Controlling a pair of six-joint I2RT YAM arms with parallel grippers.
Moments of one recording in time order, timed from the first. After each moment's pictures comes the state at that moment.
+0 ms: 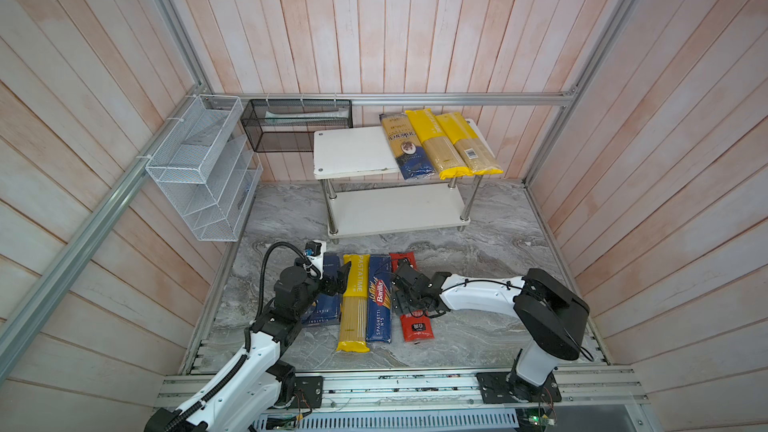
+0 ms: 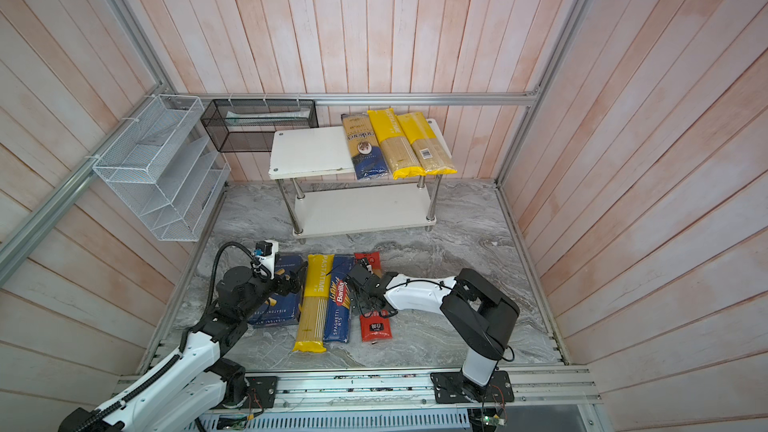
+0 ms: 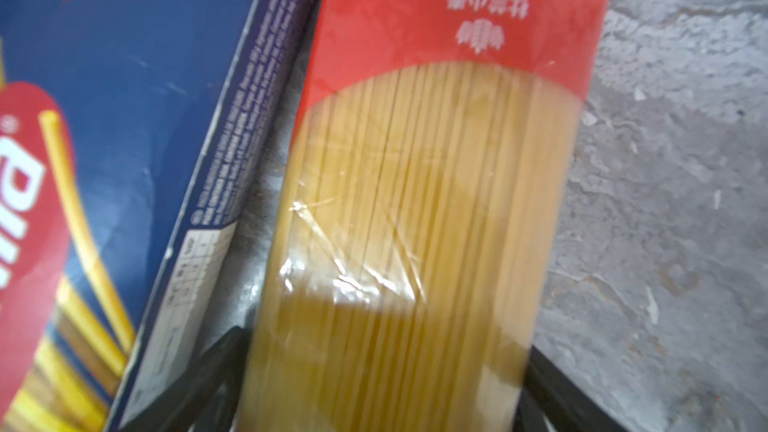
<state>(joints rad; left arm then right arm) -0.35 0.82 0.33 0.20 0.10 -0.12 0.99 1.73 0.94 -0.40 0.23 0.58</state>
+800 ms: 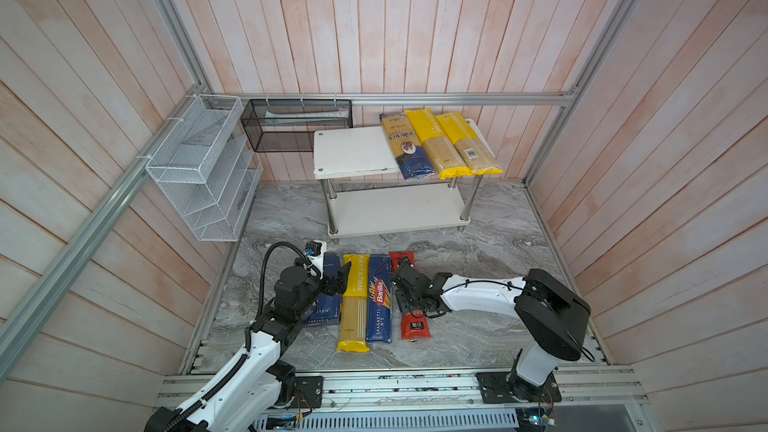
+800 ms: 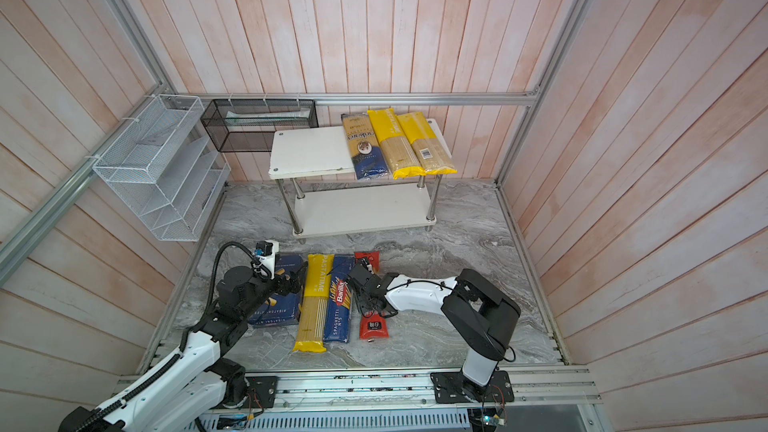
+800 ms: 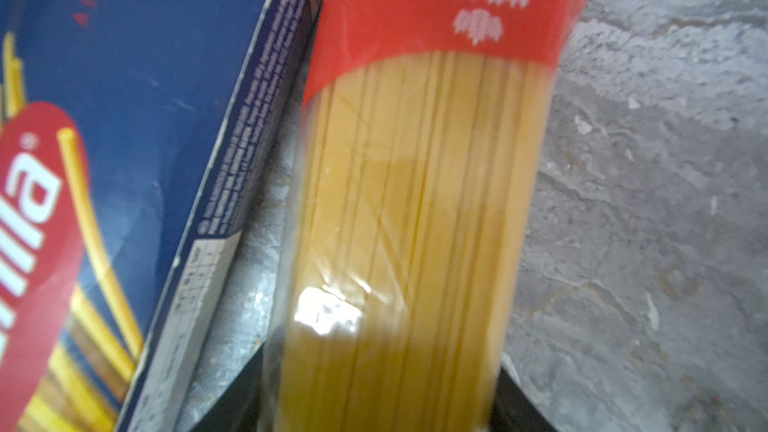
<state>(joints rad) -0.35 0.83 0.33 0.20 0.10 -0.12 0.99 1.71 0.93 -0.38 0.24 0.58</state>
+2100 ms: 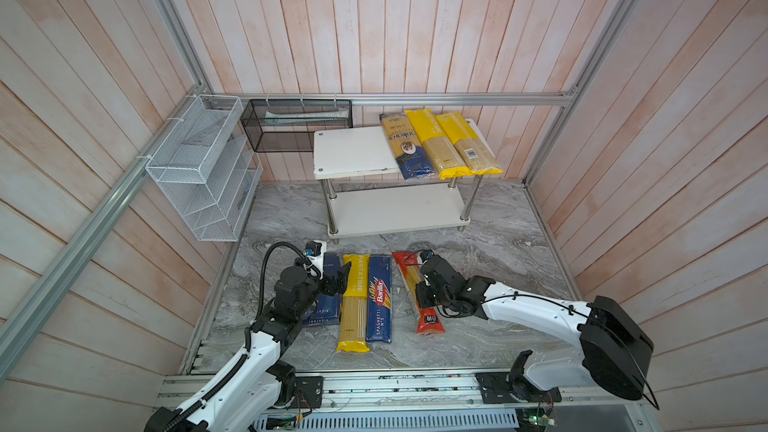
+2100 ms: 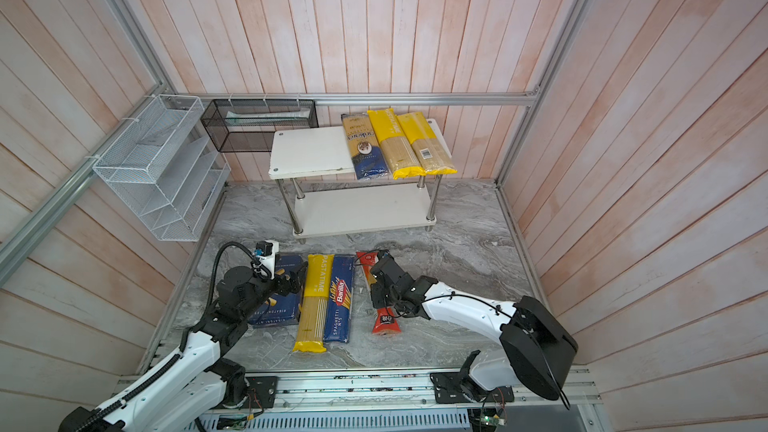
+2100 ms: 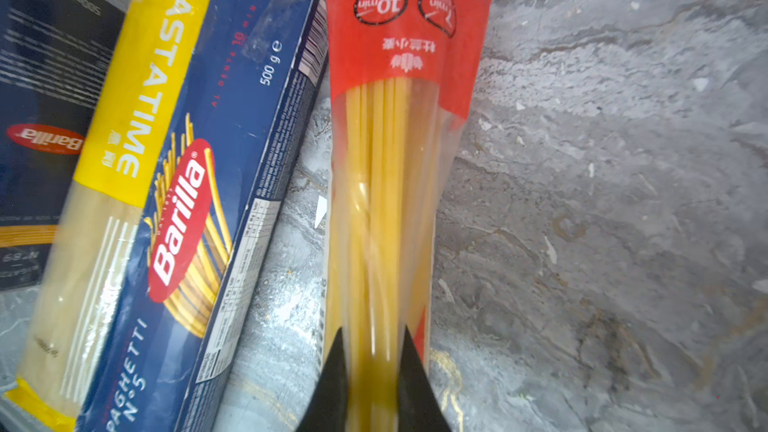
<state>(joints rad) -0.35 0.83 0.33 0.20 0.10 -0.12 0.88 1.35 0.74 -0.31 0.09 0.59</state>
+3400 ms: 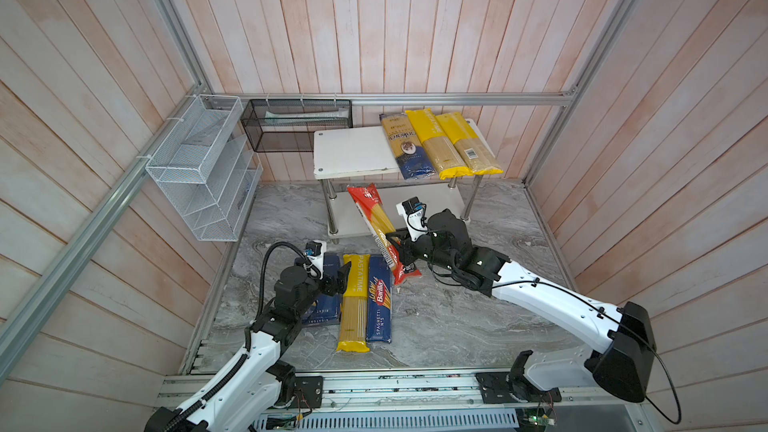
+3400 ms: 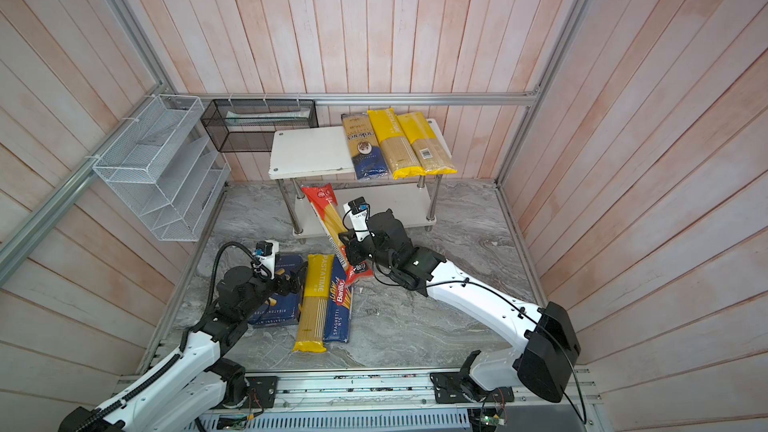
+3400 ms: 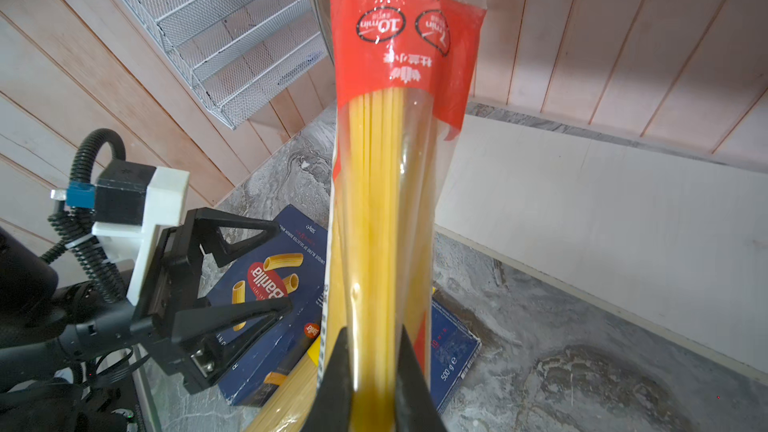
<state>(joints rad) -0.35 0.83 0.33 0.20 0.10 -0.12 0.88 1.36 1.14 -0.14 -0.03 0.28</state>
